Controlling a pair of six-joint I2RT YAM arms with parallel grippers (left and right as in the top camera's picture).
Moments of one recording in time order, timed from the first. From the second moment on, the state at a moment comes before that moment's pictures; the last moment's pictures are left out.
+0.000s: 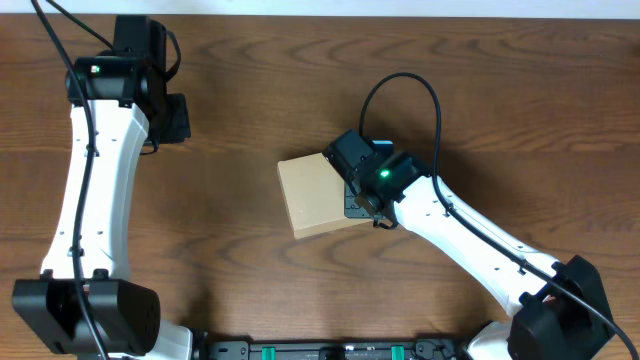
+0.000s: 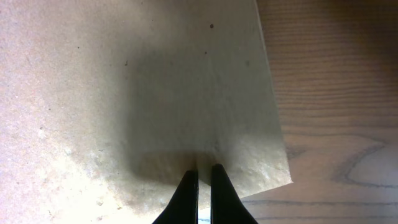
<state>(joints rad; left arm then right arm) -0.02 1.68 1.70 -1.31 -0.19 -0.17 0.70 1.63 1.22 -0.99 0.20 0.73</state>
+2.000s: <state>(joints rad) 0.05 1.58 1.63 -1.05 -0.15 -0.15 0.03 1.55 1.24 -0.51 0.19 0.01</state>
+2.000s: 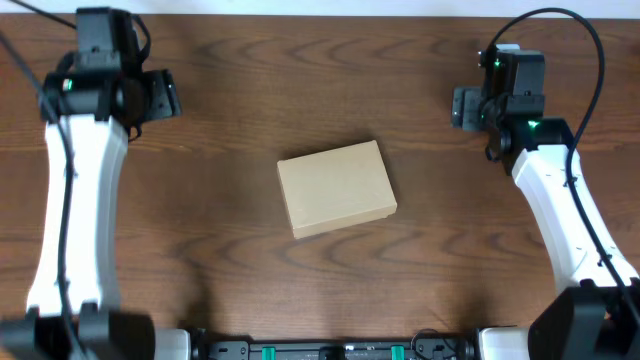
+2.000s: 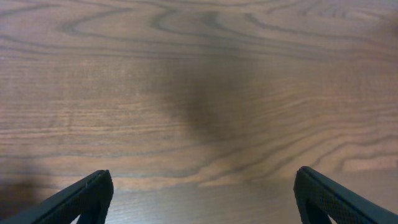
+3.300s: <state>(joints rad) 0.05 0.57 0.79 -0.78 -0.03 -0.14 0.18 0.59 0.61 -0.53 0.26 0.06</state>
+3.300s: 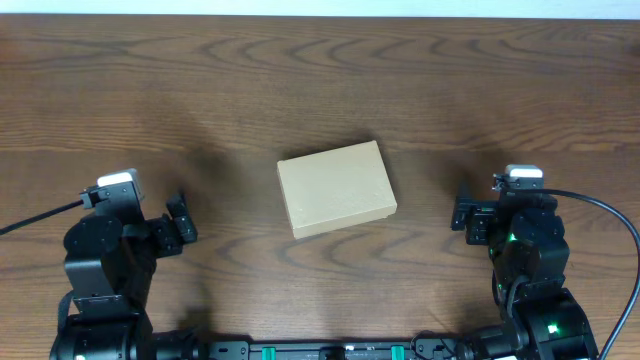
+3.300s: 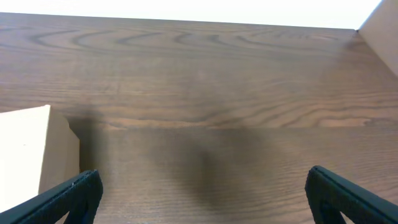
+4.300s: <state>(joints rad) 0.05 0.57 0.78 -1.08 -0.03 -0.14 0.18 0.59 0.49 -0.21 0.23 0.06</state>
